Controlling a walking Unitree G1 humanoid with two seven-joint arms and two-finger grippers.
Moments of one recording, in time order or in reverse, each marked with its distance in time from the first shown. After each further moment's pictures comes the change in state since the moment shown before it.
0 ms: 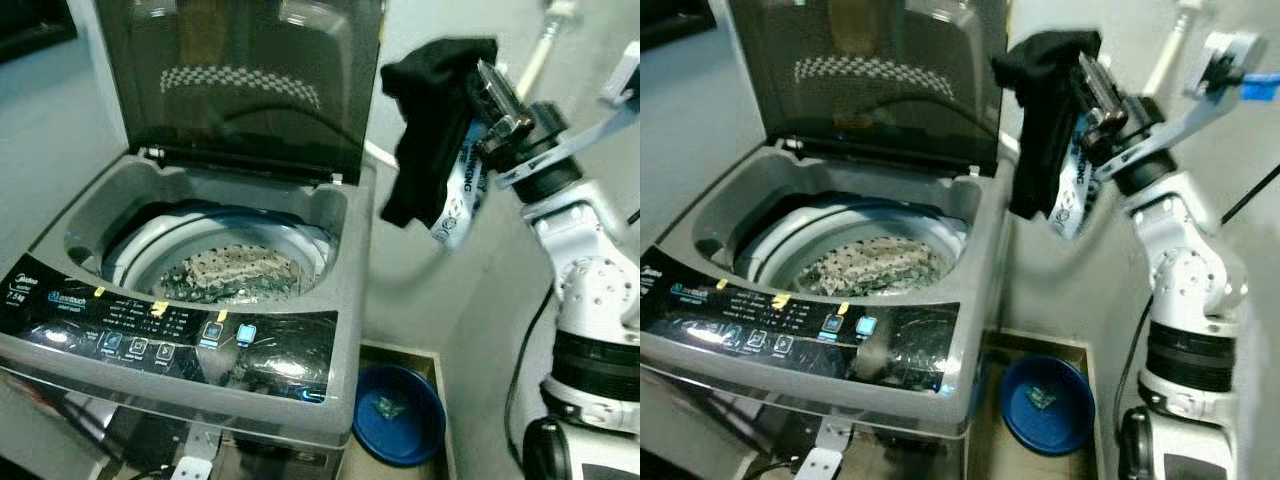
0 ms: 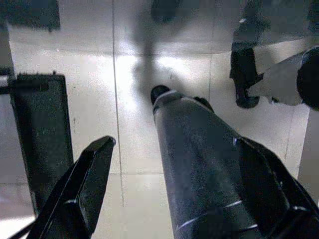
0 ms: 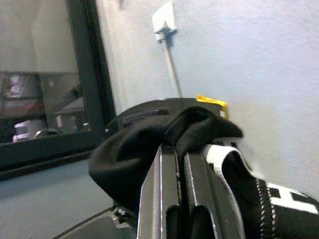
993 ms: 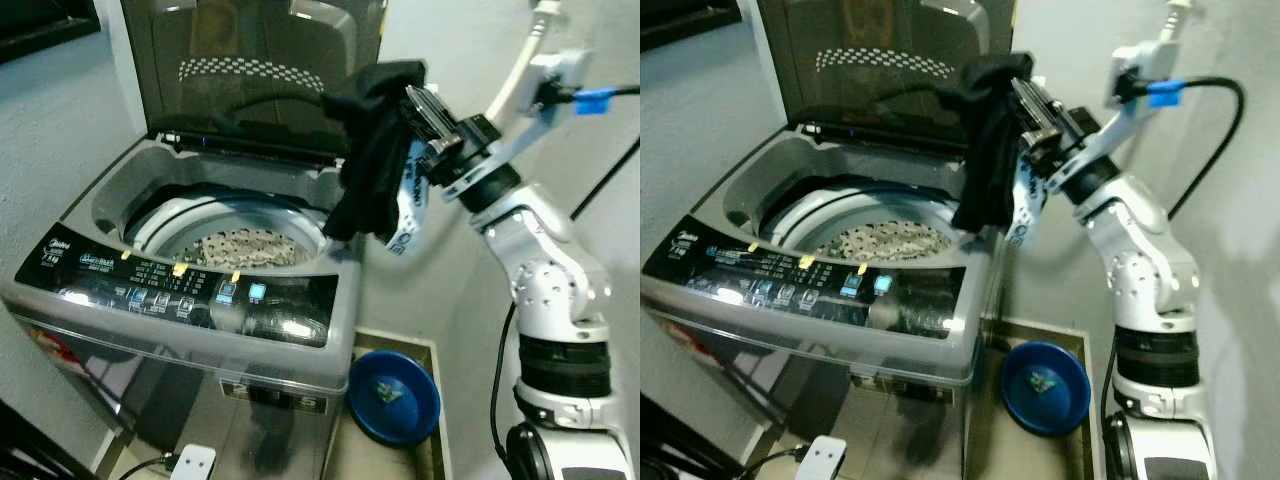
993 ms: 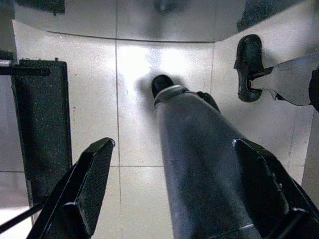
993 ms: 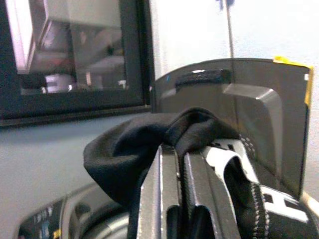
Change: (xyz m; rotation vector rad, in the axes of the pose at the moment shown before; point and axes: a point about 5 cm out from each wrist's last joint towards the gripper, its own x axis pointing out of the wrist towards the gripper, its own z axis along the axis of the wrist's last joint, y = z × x) left arm 0.002 0.000 0.010 -0.010 -0.026 0.039; right arm 0.017 0.033 -0.043 -0.074 0.159 0.100
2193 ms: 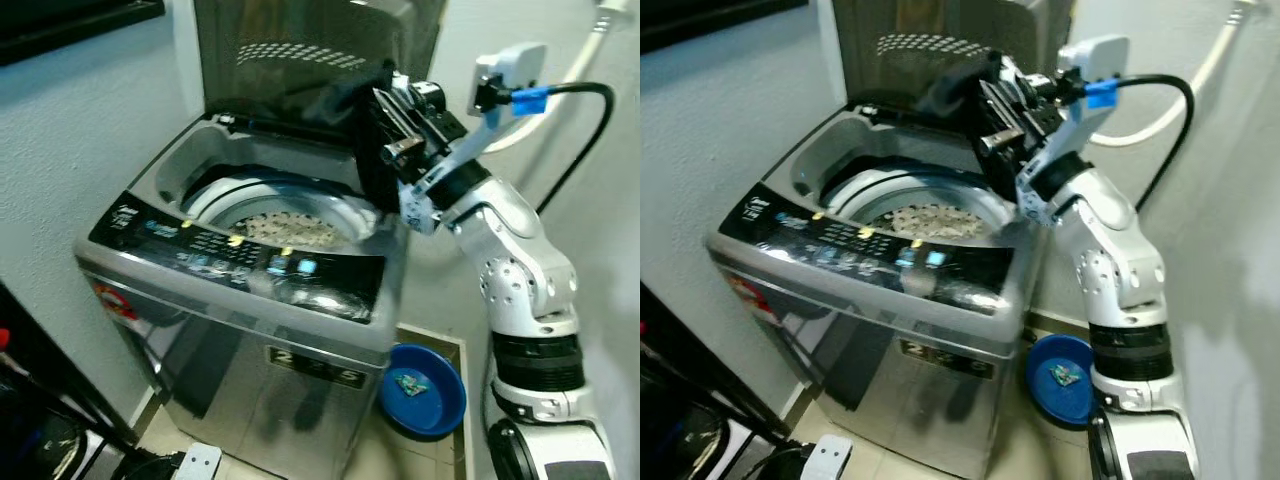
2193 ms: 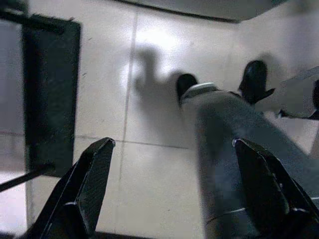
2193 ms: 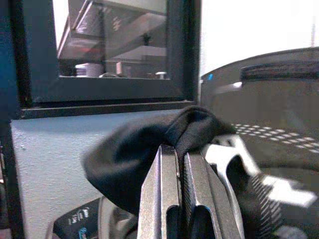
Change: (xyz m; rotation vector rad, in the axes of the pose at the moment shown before) left arm 0.001 -0.004 0.001 0.017 0.002 -0.004; right arm 0.014 0.010 0.002 -0.057 -0.025 -0.019
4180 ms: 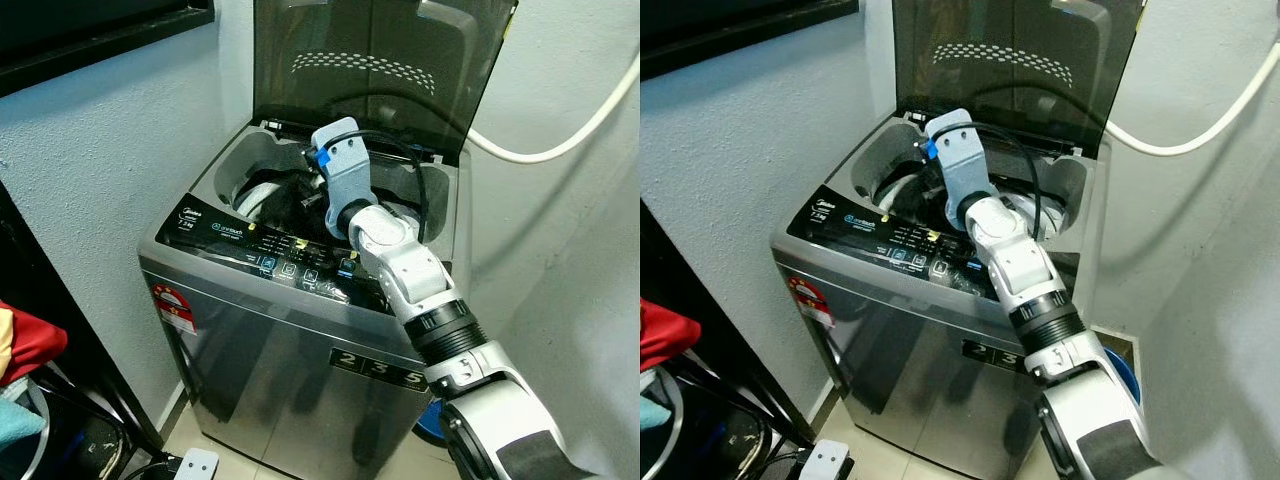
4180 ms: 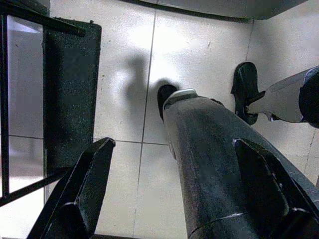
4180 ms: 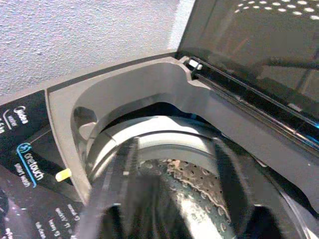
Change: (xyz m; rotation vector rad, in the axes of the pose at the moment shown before) left arm -0.001 -0.002 -0.004 0.000 -0.010 -0.001; right arm 0.033 0.016 -0.114 -0.249 0.520 -0.204
